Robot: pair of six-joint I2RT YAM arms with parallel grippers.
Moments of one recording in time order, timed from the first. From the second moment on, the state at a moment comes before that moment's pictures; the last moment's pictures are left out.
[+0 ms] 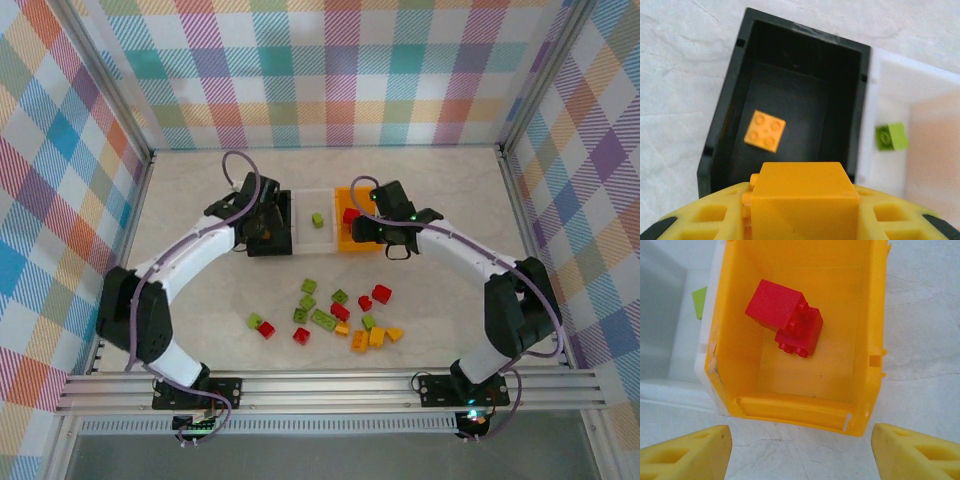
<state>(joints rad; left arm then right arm) -0.43 1.61 1.25 -0.58 -0.26 -0.68 0.52 1.58 1.13 -0.47 0.04 0.38</state>
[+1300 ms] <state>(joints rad) -0.51 1.27 0.92 -0.53 -0.09 -0.76 0.84 1.68 1.01 -0.47 -0.09 0.36</state>
